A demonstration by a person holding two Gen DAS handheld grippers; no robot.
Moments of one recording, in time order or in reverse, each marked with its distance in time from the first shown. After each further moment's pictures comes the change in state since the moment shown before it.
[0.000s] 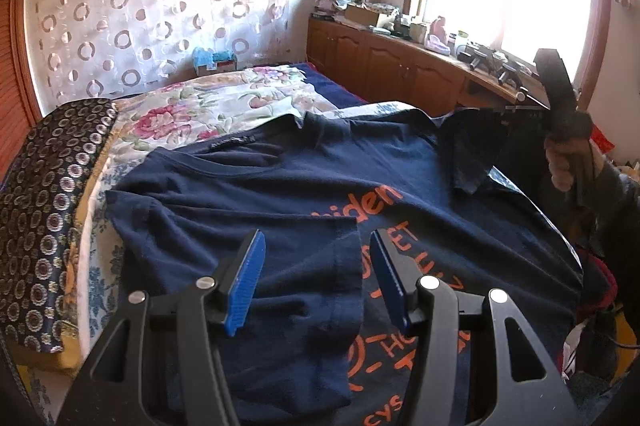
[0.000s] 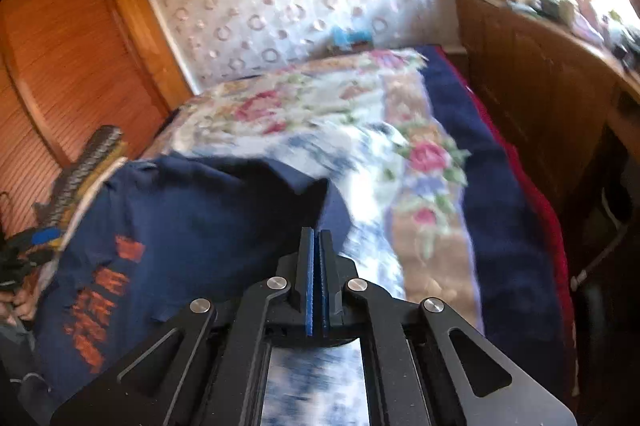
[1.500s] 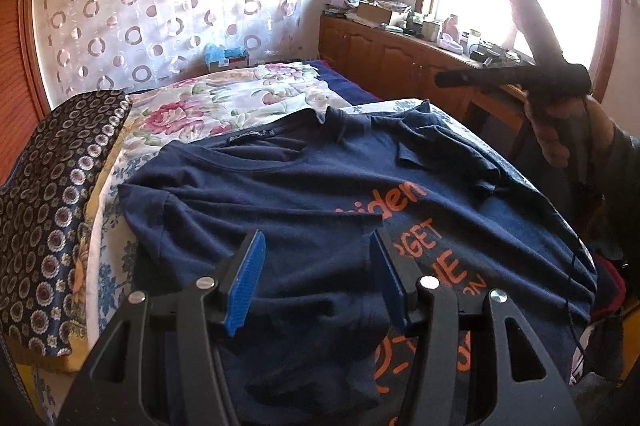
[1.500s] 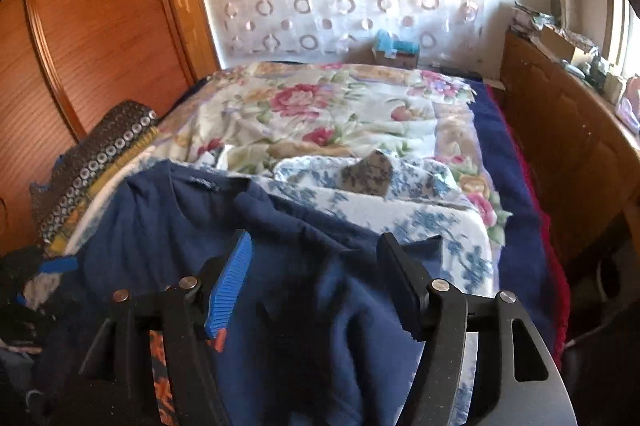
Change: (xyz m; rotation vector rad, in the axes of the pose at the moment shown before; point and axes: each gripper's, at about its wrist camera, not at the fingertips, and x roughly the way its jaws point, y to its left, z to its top) left arm 0.010 0.009 0.002 -0.014 0.015 0.030; right arm 0.077 0.123 0.060 -0.199 0.064 -0.057
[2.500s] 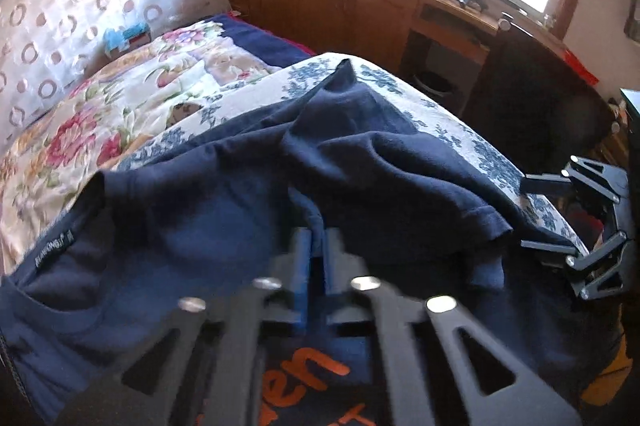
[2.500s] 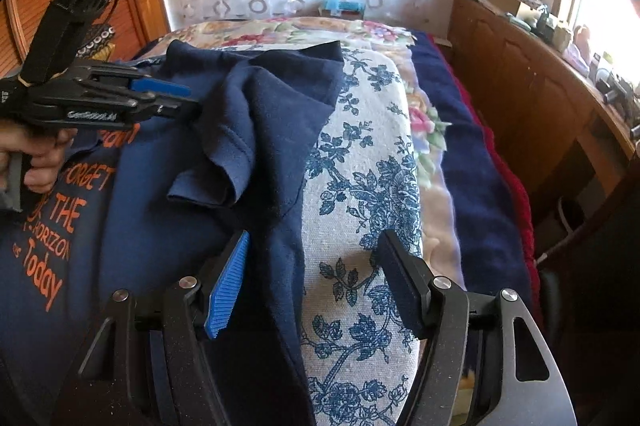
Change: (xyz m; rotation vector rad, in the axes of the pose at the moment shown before) left arm 0.166 -0.107 0.085 0.239 0.246 -0.193; right arm -0.037 -0.035 -0.154 0.051 0.095 -0.159
